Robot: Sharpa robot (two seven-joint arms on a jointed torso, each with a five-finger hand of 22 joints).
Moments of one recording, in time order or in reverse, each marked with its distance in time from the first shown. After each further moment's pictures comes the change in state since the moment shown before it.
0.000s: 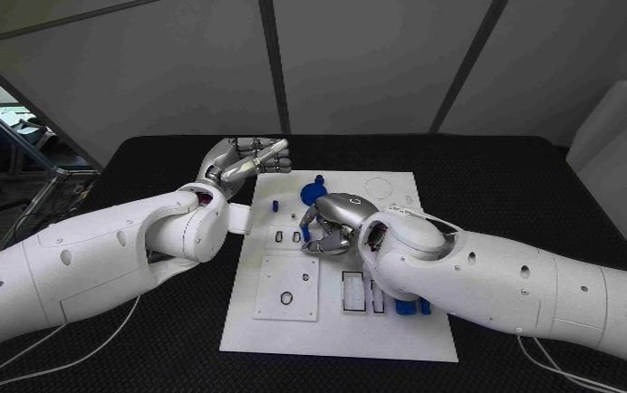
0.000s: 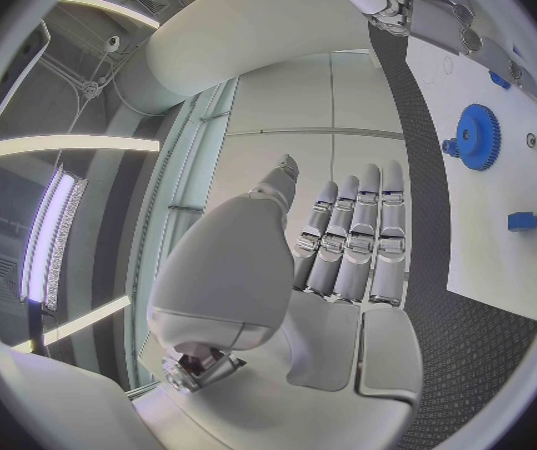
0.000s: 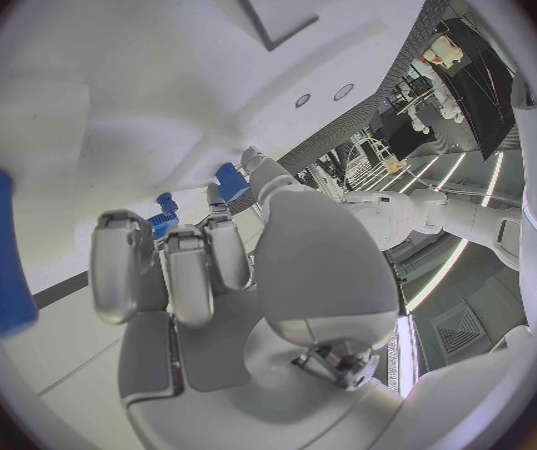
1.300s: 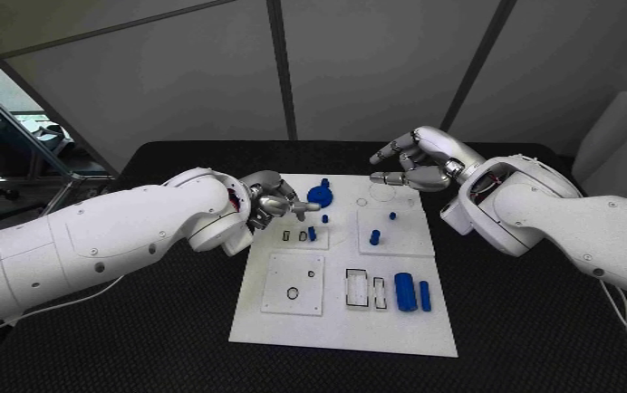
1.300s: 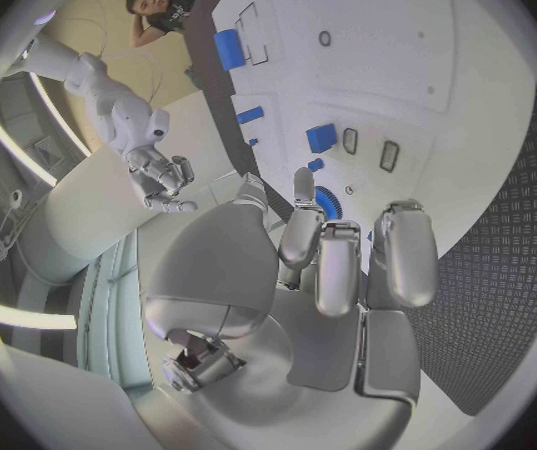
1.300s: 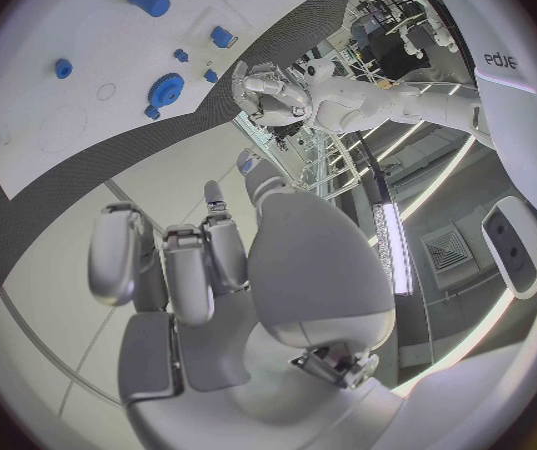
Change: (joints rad) left arm 0.080 0.053 -0.042 0.002 -0.767 0.326 -0.859; left_hand -0.210 0.046 -0.221 0.189 -0.004 -0.011 -0.171 0.509 0.416 0.331 -0.192 1.195 1.142 0.397 -0.189 1.359 1.121 -0.132 0.523 -0.189 0.972 1.042; right arm 0.106 -0.354 0.078 0.122 0.472 -0.085 0.313; right_hand 0.056 0.040 -0.051 0.015 0.078 0.049 -0.021 0.055 0.019 -0.018 -0.015 -0.023 0.000 0.001 -0.006 -0.030 0.000 0.016 -0.054 -0.011 -0.060 -0.050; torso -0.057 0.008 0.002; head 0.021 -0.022
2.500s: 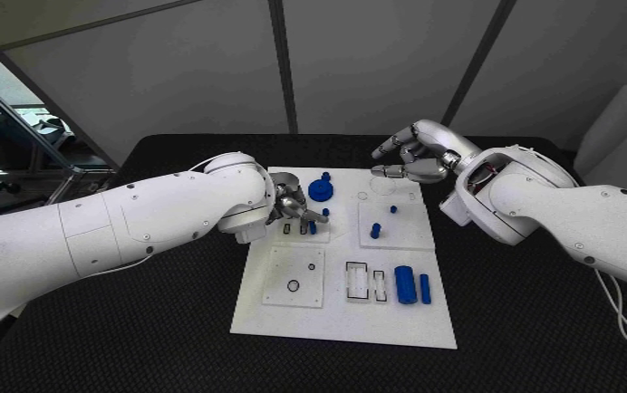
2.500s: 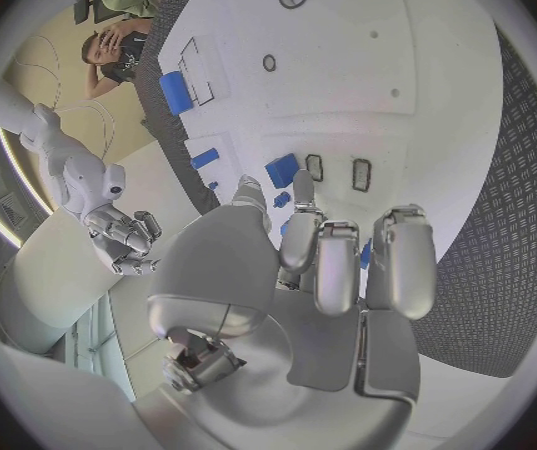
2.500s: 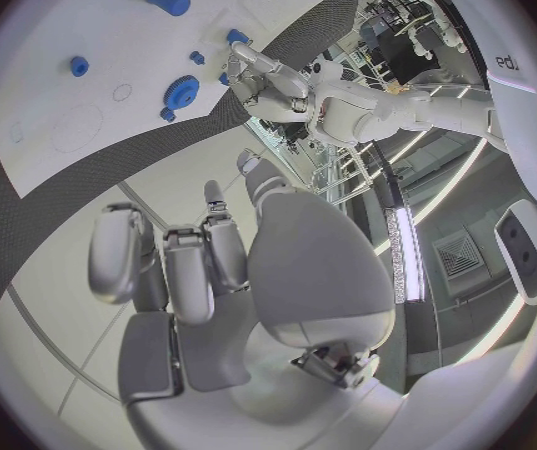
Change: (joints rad) left arm 0.043 0.149 -0.042 -0.103 -0.163 0.177 -0.209; left_hand -0.009 0.017 -0.048 -0.001 0.000 -0.025 -0.004 0.045 0.055 0.010 -0.003 0.030 0.043 0.000 -0.007 0.000 0.000 -0.030 0.040 -0.006 0.043 0.061; right arm 0.002 0.024 0.002 -0.031 -0.022 0.019 -0.064; right_hand 0.000 0.000 -0.005 0.005 0.030 0.000 0.000 0.000 0.000 0.000 0.000 0.000 0.000 -0.001 -0.001 -0.005 0.000 0.000 -0.002 -0.002 -0.007 -0.007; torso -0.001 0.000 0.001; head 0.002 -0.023
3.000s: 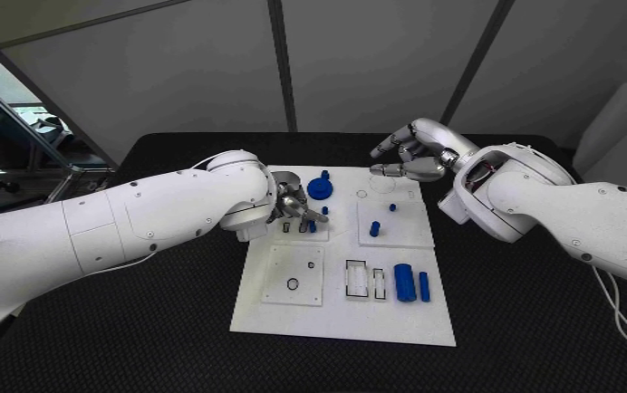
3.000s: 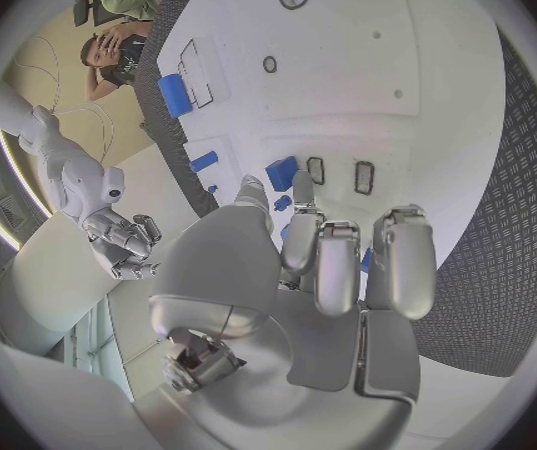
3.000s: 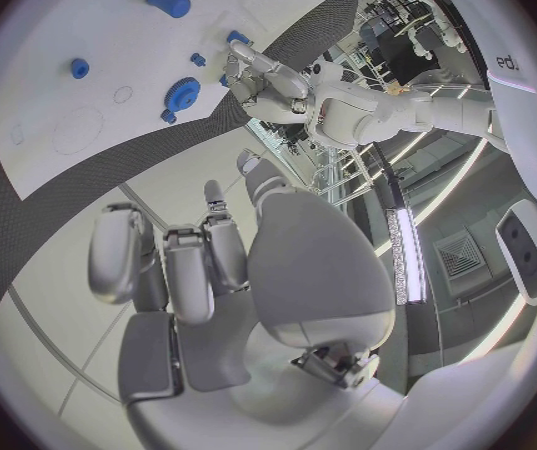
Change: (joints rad) left arm 0.001 0.016 0.000 -0.013 -0.002 0.019 -0.007; left_hand 0.063 0.036 0.010 -0.010 0.000 -0.011 -0.004 0.020 0.025 0.003 -0.003 0.004 0.008 0.000 0.000 0.000 0.000 0.000 0.000 0.000 0.005 0.000; right arm 0.000 0.005 0.000 -0.005 -0.002 0.009 -0.006; right_hand 0.000 0.000 0.000 0.000 0.011 0.004 -0.004 0.000 0.000 0.000 0.000 0.000 0.000 0.000 0.000 0.000 0.000 0.000 0.000 0.000 0.000 -0.001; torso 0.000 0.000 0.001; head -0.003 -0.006
